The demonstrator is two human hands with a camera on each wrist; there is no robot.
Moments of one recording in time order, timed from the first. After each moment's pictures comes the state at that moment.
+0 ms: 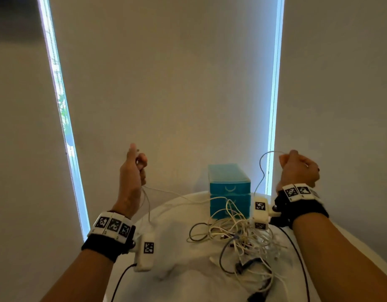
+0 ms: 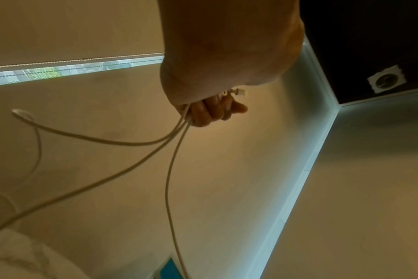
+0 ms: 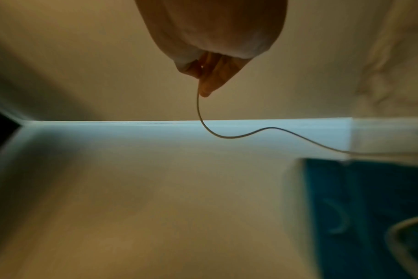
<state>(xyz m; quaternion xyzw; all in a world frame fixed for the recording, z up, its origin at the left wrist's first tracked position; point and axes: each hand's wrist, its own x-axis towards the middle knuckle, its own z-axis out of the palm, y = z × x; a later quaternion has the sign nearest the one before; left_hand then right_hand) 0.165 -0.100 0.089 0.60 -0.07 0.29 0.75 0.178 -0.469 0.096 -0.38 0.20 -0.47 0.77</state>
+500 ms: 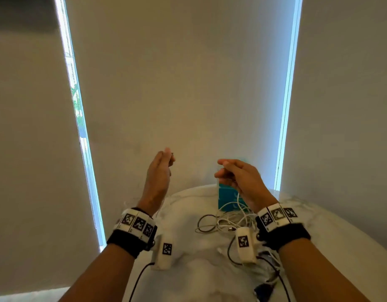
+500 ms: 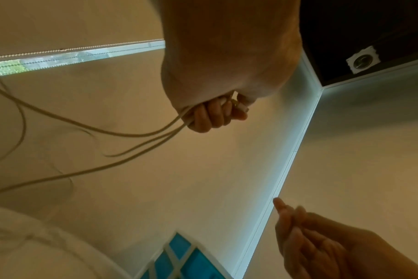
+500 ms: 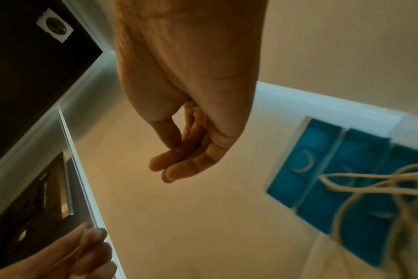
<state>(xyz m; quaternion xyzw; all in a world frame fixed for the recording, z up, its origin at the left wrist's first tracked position) 0.161 -0.128 0.064 0.69 -0.08 0.29 0.66 0.155 -0.365 0.064 -0.65 -0.14 -0.10 0.74</state>
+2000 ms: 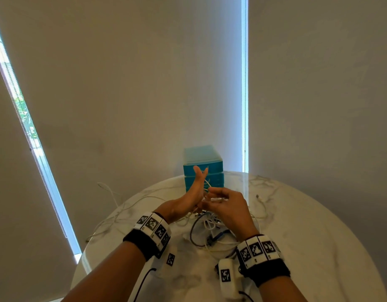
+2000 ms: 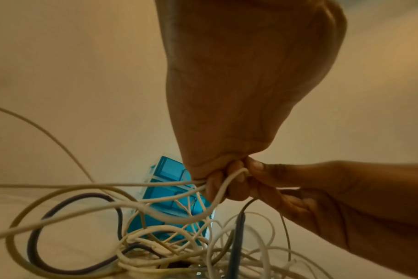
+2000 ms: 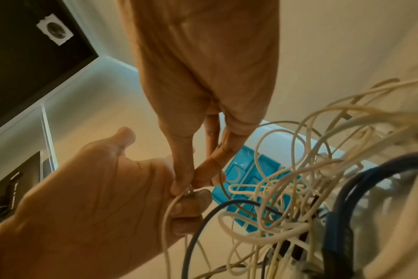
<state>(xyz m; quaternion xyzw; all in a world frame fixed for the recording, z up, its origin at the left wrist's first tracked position) 0.157 -0.294 0.005 0.72 -0.21 -0.16 0.64 0.121 -0.432 -0.052 -0.75 -0.05 -0.20 0.62</state>
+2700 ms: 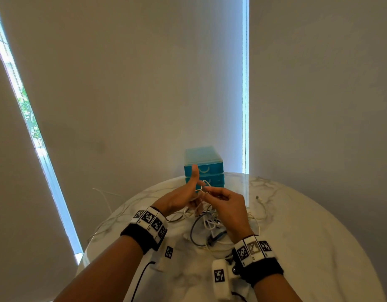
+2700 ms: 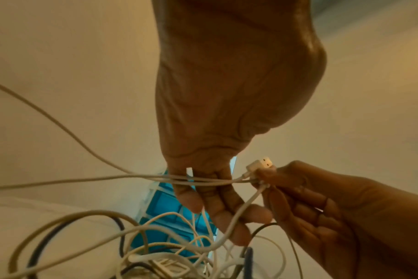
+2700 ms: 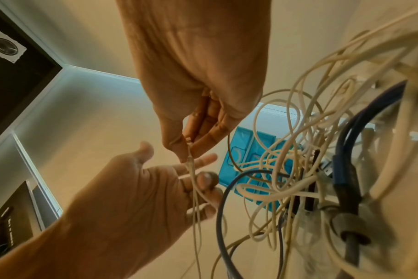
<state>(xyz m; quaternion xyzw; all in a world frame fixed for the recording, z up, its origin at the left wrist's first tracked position) 0.148 -0.268 0.022 0.81 -0.23 -0.13 0.53 0.115 -0.418 -0.050 -0.65 -0.05 -0.21 0.73</state>
